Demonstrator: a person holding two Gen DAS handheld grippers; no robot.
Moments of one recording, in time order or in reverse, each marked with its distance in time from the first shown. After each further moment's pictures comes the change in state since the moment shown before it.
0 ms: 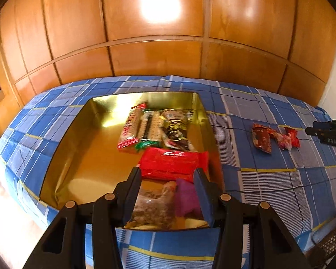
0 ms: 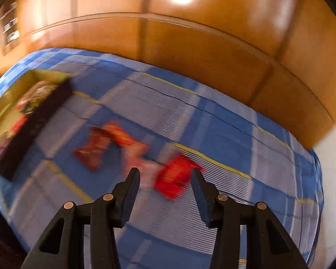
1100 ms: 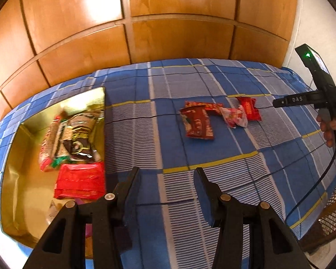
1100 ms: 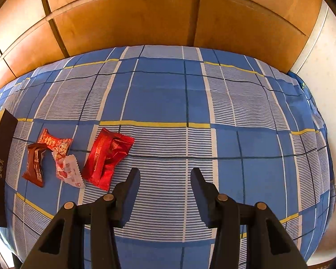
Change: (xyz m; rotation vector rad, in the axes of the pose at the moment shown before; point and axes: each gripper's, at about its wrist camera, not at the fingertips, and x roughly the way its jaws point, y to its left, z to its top) left arm 0.042 -0.125 0.011 0.222 0.119 -0.200; right arm 0.041 -0.080 -0.021 0.378 0.191 -0.072
